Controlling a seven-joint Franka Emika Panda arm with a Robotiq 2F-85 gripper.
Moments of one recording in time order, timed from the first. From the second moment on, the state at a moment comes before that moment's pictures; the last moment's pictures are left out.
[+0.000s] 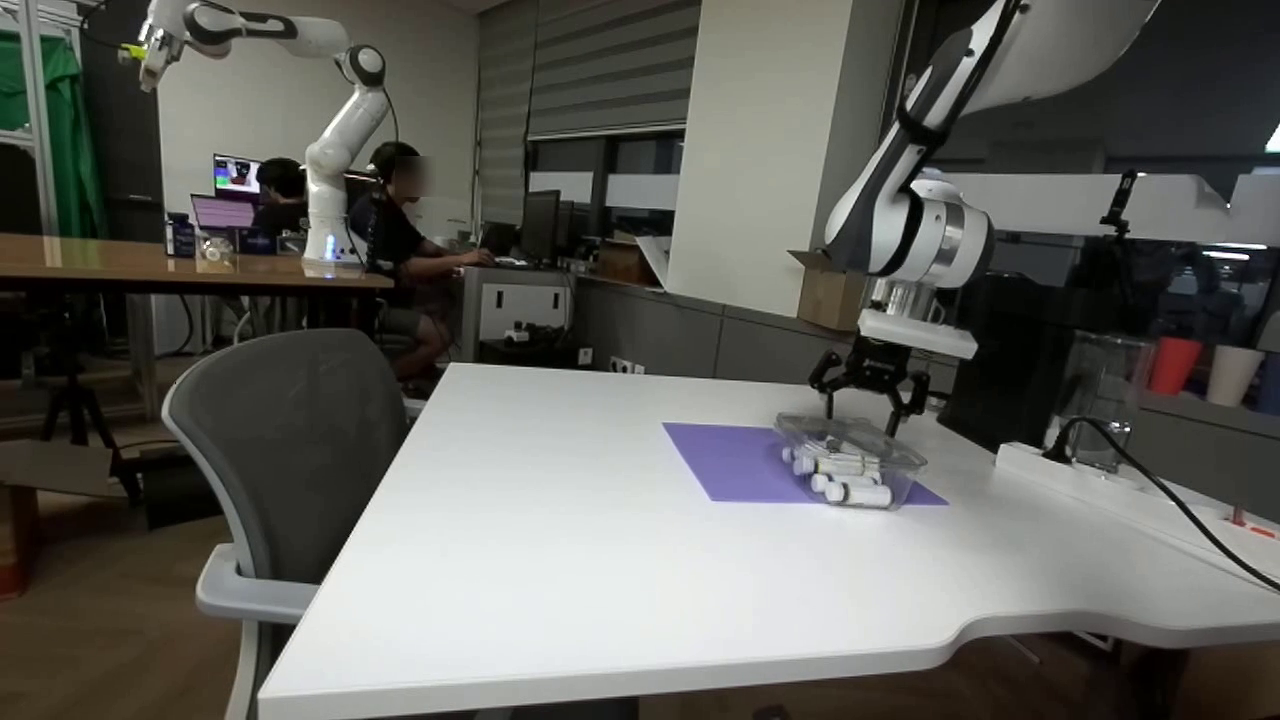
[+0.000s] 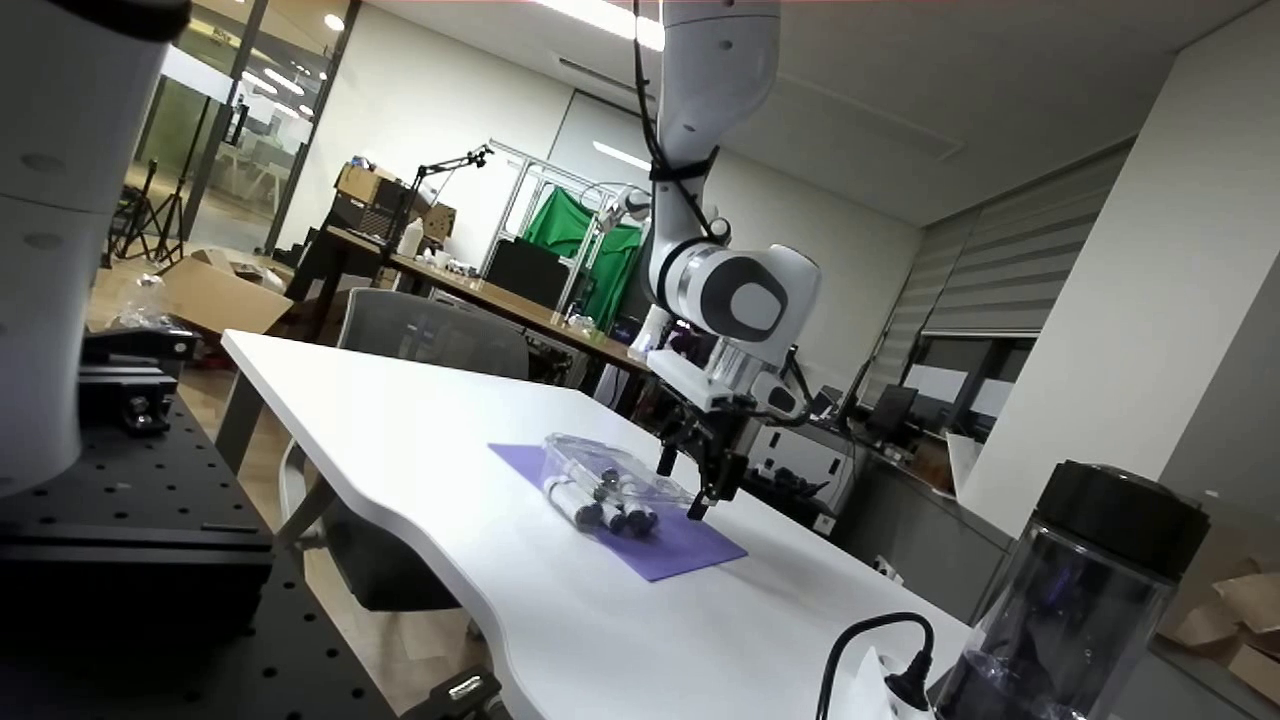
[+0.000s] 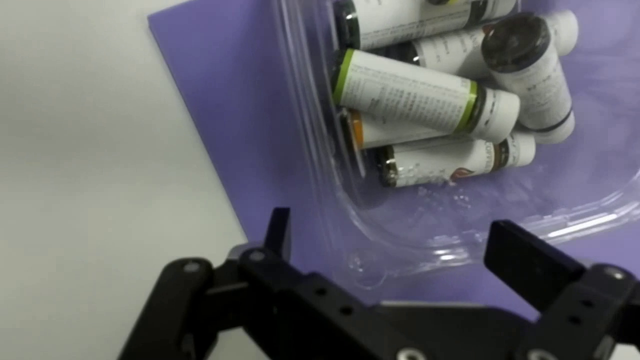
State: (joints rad) arm -0.14 0.65 -0.07 -1.90 0.23 2.58 0.00
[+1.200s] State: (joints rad) arm -0.19 0.67 -0.07 -1.73 0.27 2.29 0.02
